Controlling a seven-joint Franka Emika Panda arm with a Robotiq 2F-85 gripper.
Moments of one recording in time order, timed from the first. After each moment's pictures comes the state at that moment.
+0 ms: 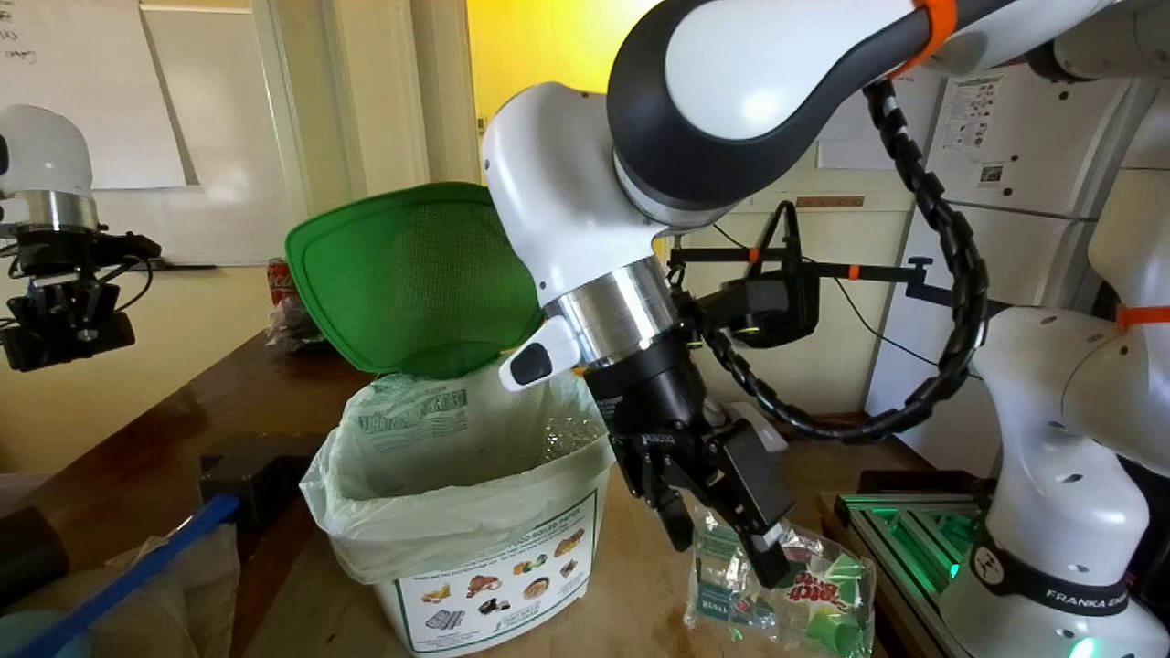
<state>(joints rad) 0.12 -0.07 0.01 -2.13 0.34 1.66 -0.53</state>
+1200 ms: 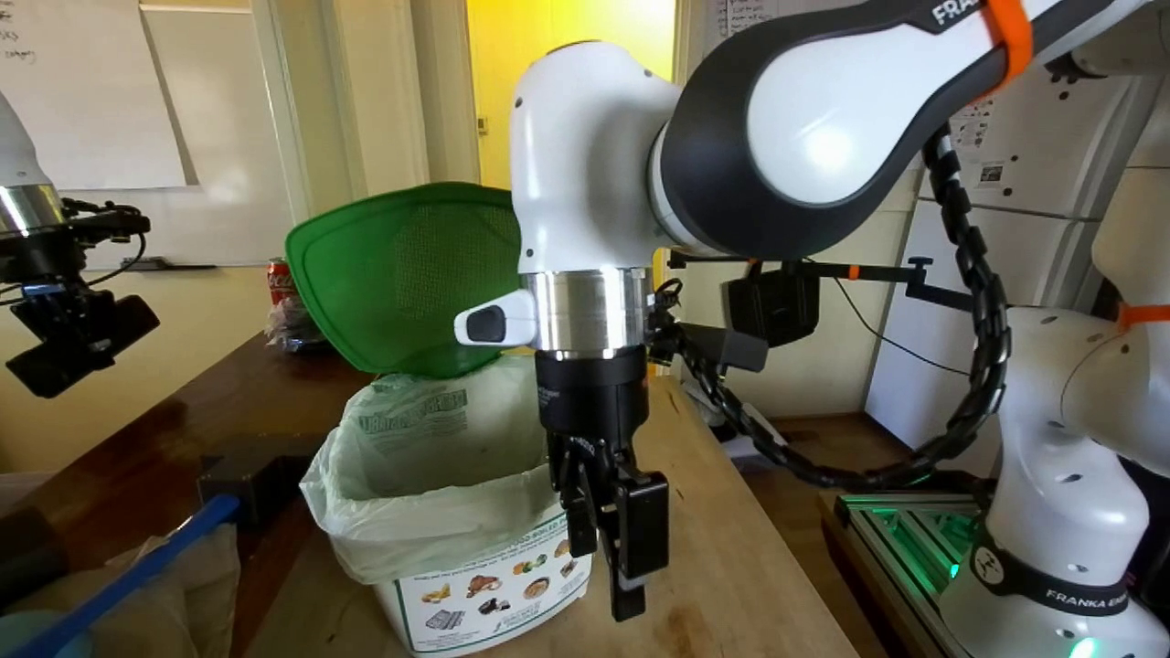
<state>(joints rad) 0.11 -0.09 0.08 -2.20 0.25 2.09 -0.37</state>
